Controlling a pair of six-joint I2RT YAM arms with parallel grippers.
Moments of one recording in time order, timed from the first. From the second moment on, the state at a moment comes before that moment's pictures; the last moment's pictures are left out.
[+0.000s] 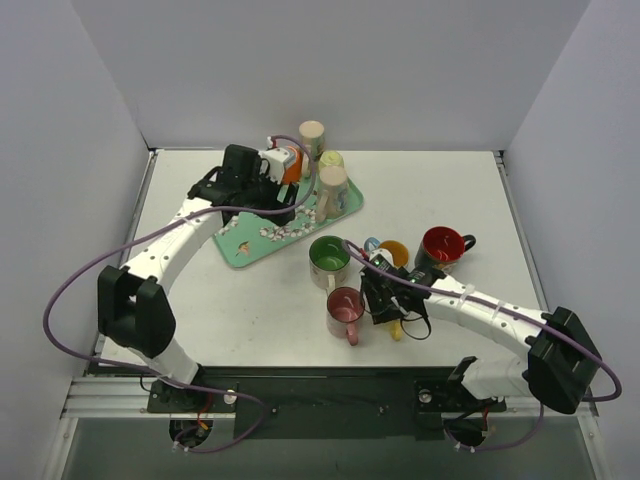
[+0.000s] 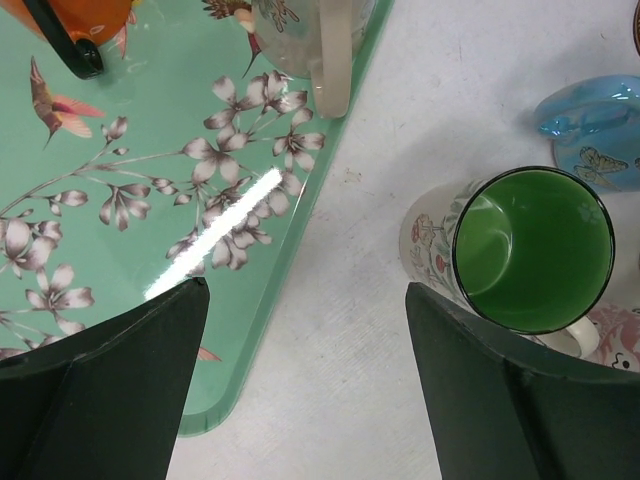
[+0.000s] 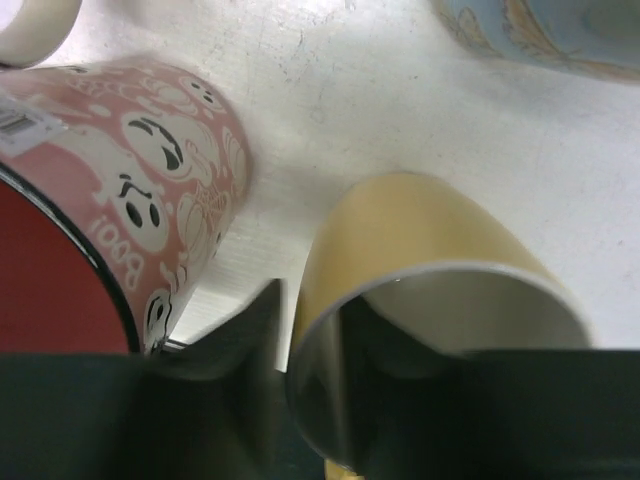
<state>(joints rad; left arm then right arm) -0.39 1.61 1.45 -0.57 0.25 0.10 0.84 1.27 0.77 -0.71 0.16 0.47</state>
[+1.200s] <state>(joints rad) -0.55 2.39 2.12 -0.56 -0.01 0.19 0.83 0.77 0.85 -0.95 0.40 0.50</state>
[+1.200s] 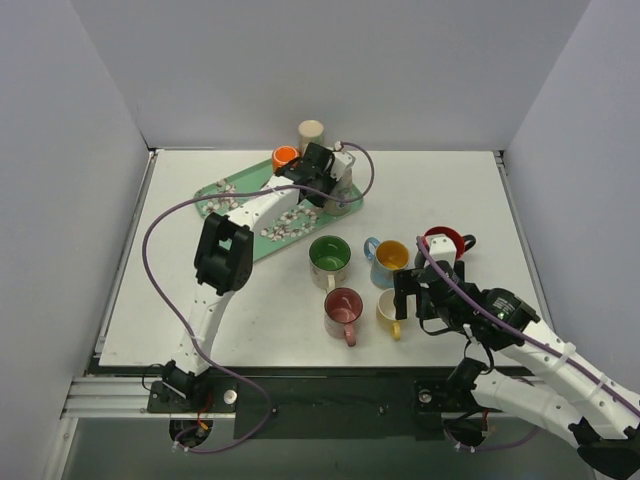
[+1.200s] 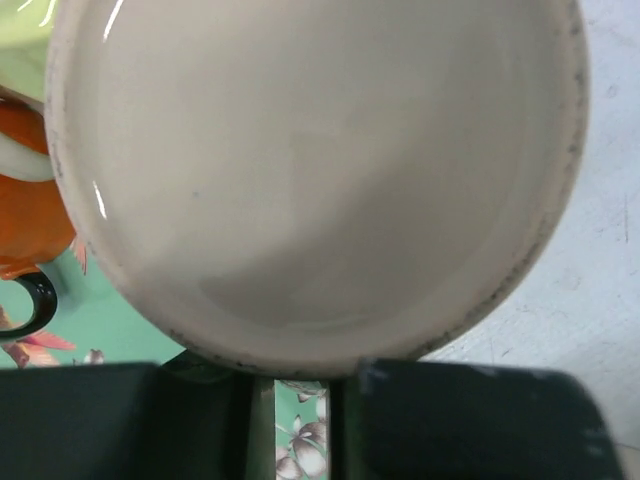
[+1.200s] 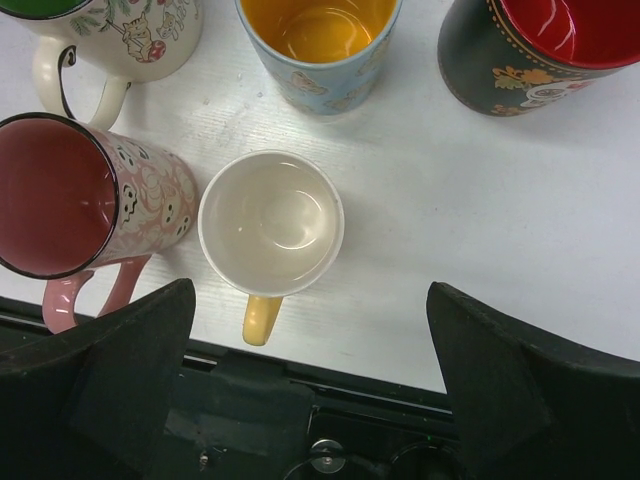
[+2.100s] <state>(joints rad) -0.28 2.03 2.22 -0.89 0.54 -0.25 0.87 0.71 0.89 -0.65 0.35 0.46</state>
